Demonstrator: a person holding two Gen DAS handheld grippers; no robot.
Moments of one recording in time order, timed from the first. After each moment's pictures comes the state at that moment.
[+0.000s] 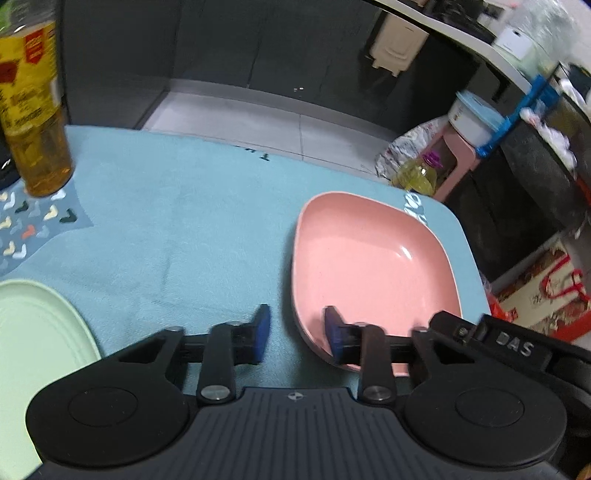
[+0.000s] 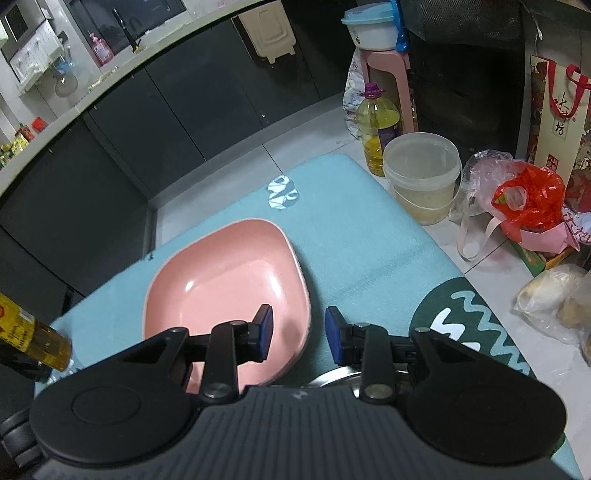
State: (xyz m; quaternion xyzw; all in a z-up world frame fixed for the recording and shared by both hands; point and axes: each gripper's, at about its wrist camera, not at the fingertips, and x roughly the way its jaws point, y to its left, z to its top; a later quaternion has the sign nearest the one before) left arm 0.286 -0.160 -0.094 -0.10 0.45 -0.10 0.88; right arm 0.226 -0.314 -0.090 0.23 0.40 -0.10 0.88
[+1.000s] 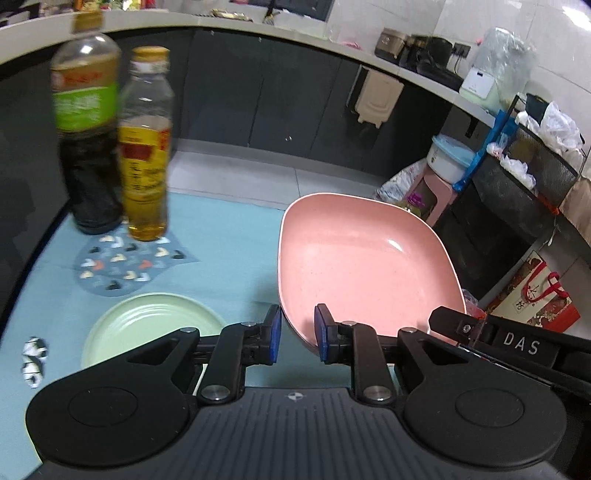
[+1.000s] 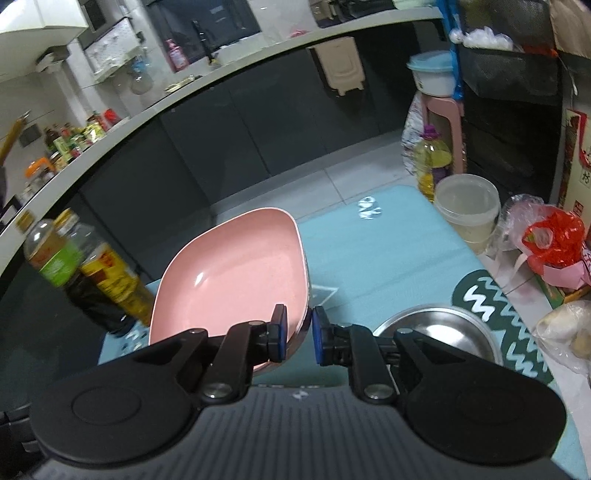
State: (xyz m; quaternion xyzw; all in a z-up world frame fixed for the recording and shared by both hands) left arm 0.184 -0.070 -0.015 -0.09 0.37 -0.11 0.92; right arm 0.160 -0.248 -0.023 0.19 0.35 -0.02 0.92
